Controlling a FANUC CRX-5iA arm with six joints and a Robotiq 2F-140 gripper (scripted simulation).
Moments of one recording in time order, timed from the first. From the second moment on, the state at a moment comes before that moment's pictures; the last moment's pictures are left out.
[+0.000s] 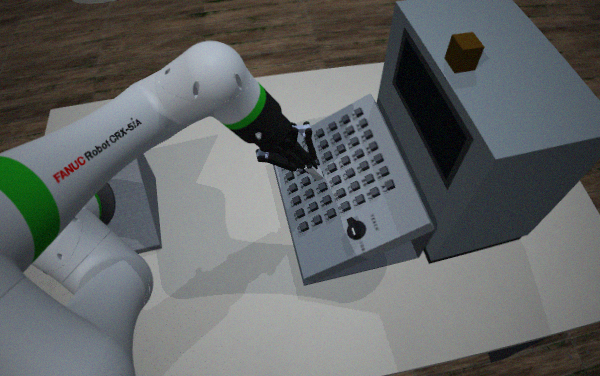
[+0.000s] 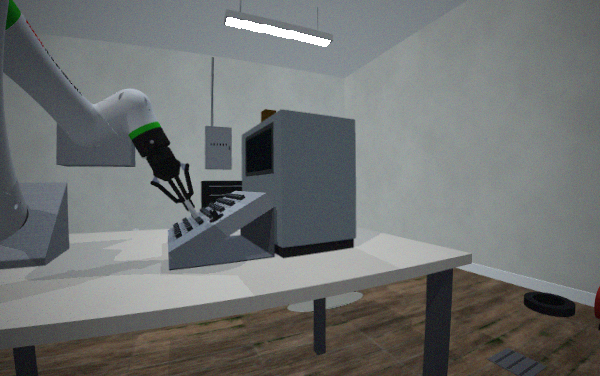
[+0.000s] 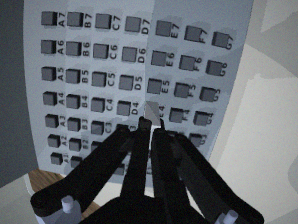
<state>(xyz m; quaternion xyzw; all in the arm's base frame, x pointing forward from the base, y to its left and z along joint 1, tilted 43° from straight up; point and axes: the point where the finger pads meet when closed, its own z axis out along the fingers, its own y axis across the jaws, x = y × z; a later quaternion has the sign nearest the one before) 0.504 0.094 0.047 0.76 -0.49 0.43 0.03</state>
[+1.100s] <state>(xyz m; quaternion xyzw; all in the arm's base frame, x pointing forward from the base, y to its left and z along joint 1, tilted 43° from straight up) 0.485 0.109 0.067 0.76 -0.49 0.43 0.04</state>
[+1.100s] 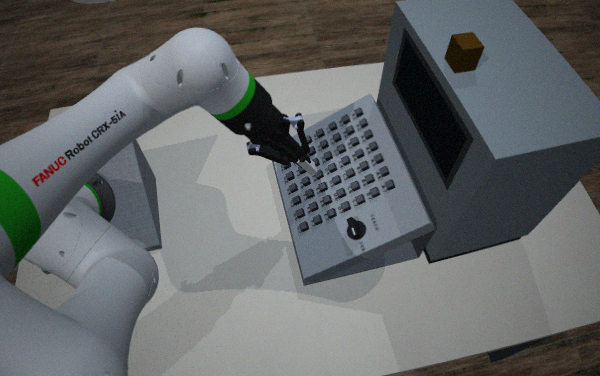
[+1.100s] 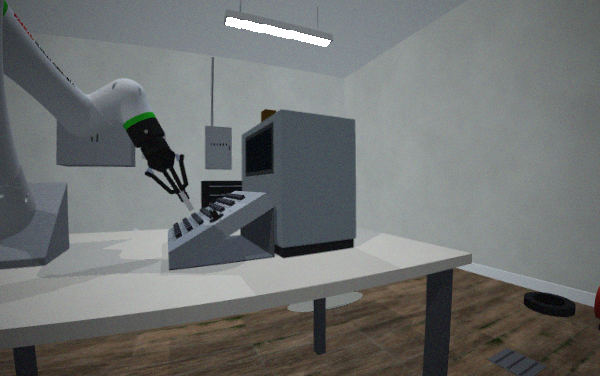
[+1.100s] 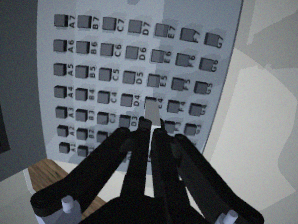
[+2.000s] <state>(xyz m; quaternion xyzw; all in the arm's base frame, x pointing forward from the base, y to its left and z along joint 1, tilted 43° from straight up) 0.461 0.071 0.079 0.76 -0.49 0.43 0.04</state>
